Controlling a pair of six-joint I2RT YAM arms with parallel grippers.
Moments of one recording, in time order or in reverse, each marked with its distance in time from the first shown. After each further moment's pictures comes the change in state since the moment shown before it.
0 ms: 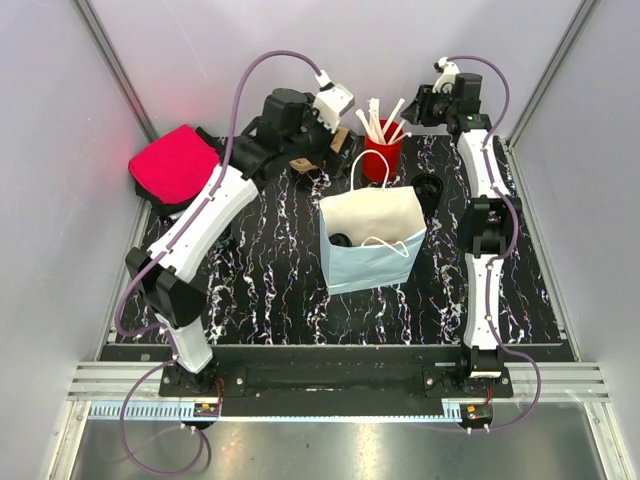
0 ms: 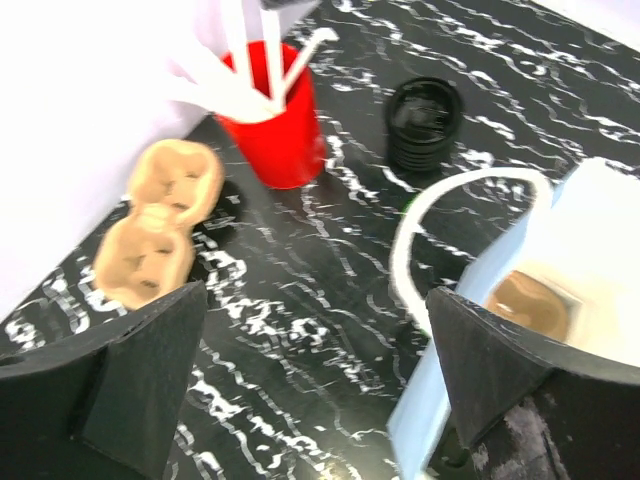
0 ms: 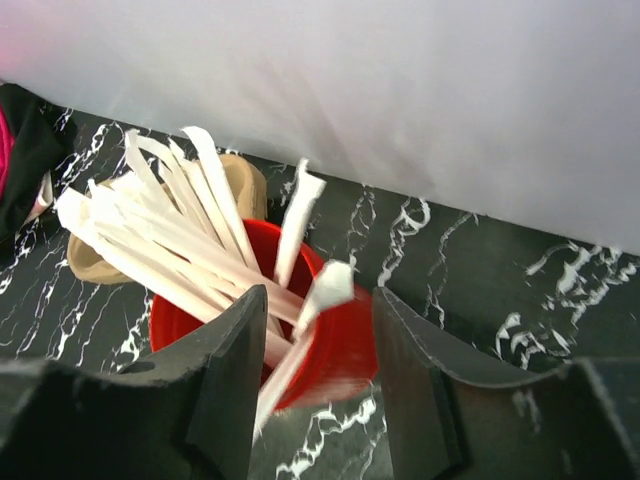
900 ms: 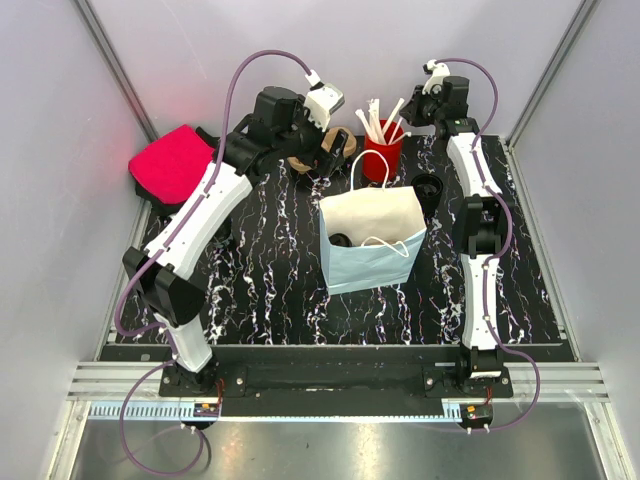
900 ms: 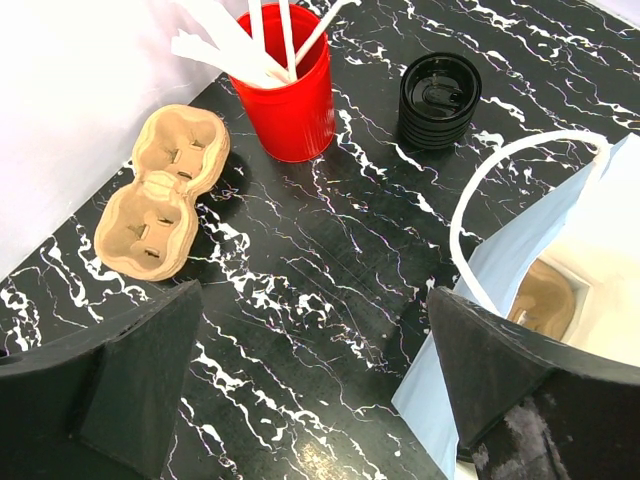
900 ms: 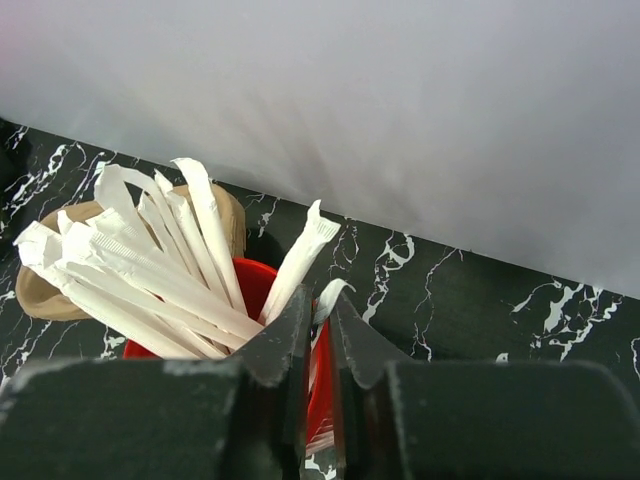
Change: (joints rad) left arm 0.064 -0.005 0.001 -0.050 0.051 -0.017; right arm 0.052 0.007 -0.066 0.146 0.111 -0.034
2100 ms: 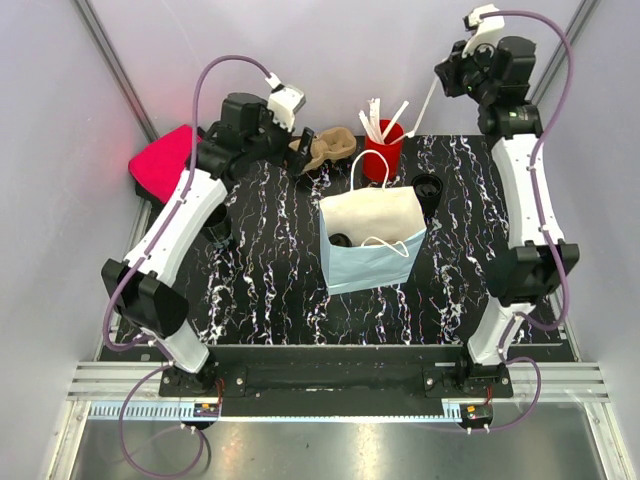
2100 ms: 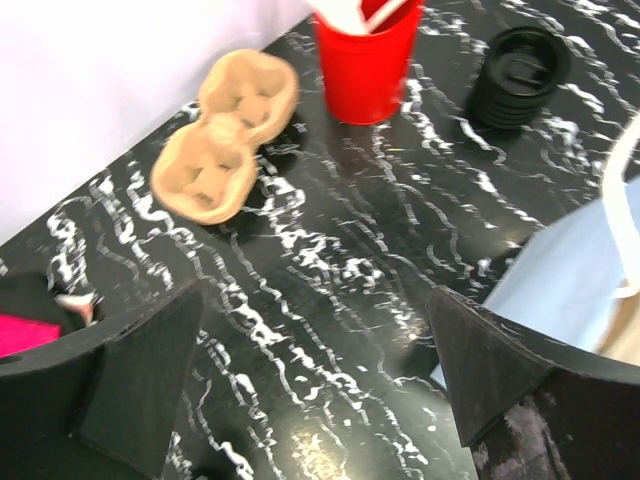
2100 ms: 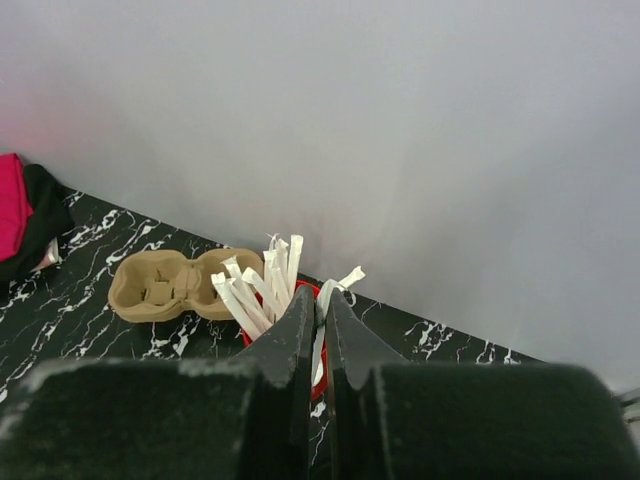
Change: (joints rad) left arm 0.125 -0.111 -0.184 0.064 -0.009 -0.007; right arm 0.000 -0.652 -0.347 -0.049 0.084 -0.164
